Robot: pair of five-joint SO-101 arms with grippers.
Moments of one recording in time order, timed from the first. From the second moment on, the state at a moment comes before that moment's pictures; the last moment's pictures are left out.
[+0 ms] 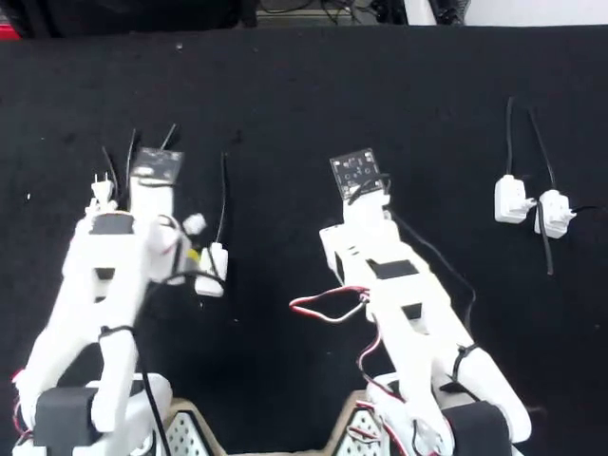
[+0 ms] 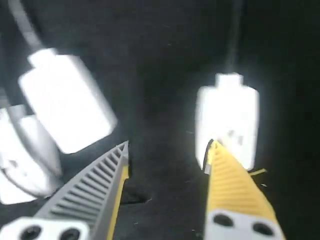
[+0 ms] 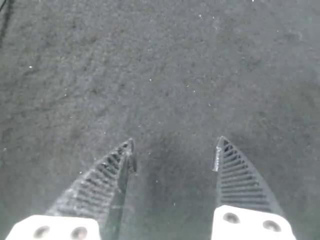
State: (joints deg) left arm -5.5 -24.3 48.9 57.1 -12.4; right arm -10.6 -26.9 69.8 15.0 6.6
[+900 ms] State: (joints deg) left arm -6.9 -21.7 36.4 64.8 -12.3; right arm -4.0 -26.9 69.7 15.0 2.9
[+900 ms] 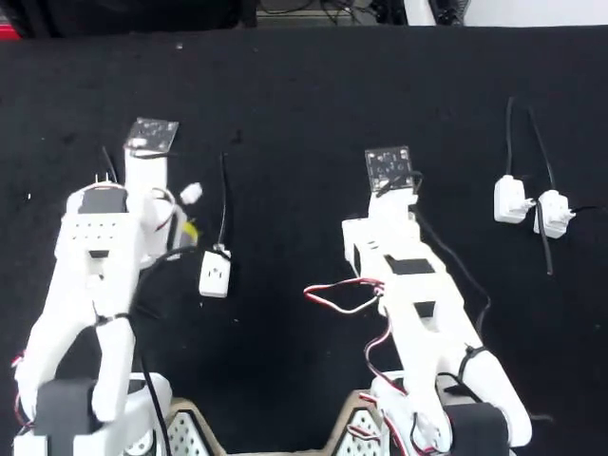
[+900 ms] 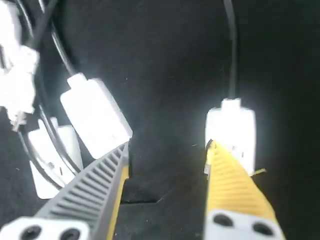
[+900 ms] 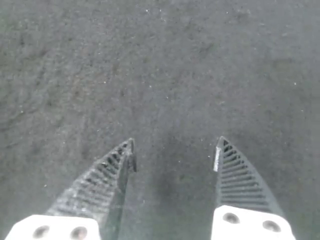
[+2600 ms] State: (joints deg) left arm -2.1 4.9 27.3 45.4 15.4; right arm 5.5 -26.9 67.4 15.0 -7.3
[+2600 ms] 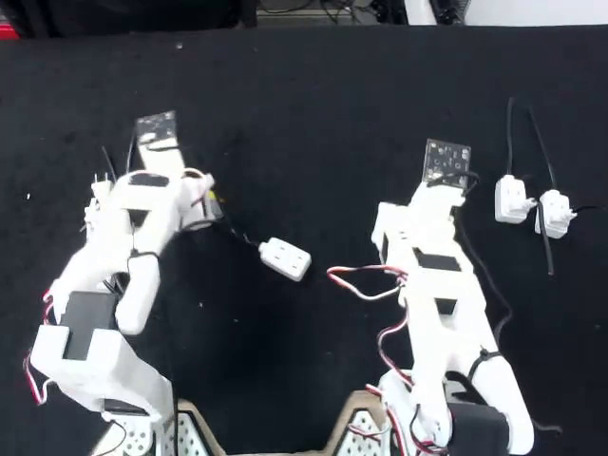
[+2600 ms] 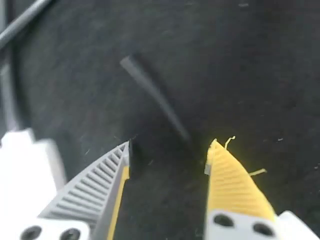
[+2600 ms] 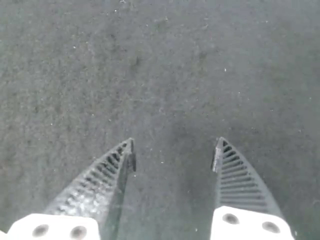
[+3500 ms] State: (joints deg) left arm -3.5 17.0 11.6 57.1 30.6; right arm 5.5 -26.9 67.4 15.0 -7.3
